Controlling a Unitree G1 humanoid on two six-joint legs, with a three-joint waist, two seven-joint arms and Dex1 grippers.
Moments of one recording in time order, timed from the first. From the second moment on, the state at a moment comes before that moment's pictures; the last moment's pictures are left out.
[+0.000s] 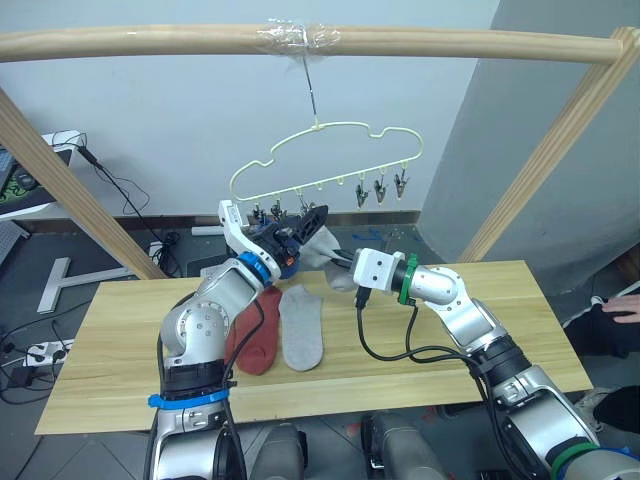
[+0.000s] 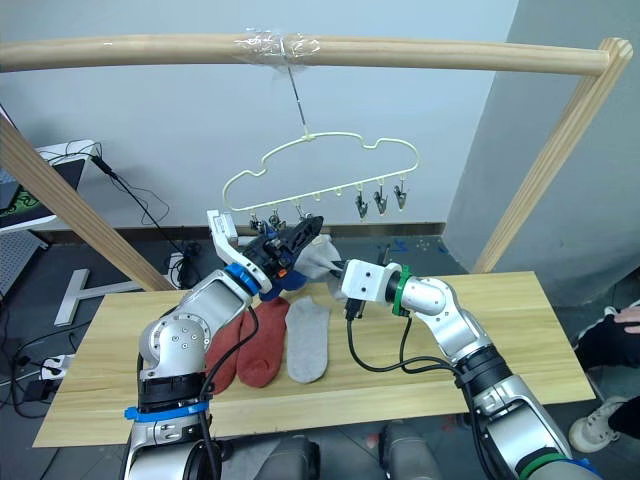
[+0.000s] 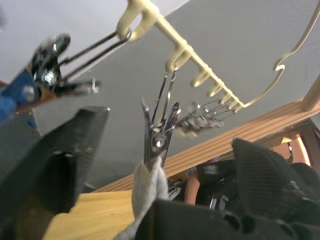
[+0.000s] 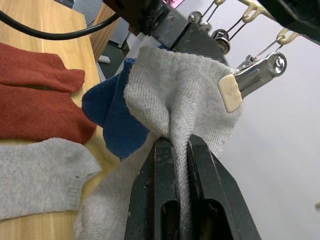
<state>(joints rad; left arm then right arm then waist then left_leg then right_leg) -0.44 0.16 0.24 -0.11 -0.85 0.76 -0.27 -0.58 -0.30 0.37 0.29 -0.21 -0.29 0.63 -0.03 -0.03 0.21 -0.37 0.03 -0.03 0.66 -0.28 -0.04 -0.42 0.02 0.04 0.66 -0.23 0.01</state>
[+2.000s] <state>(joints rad) -0.25 0.41 0.06 -0.32 -0.51 0.41 -0.54 -0.47 -0.02 0.08 -0.12 0.10 0.43 0.26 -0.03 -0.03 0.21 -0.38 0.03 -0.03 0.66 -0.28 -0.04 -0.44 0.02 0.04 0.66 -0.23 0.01</state>
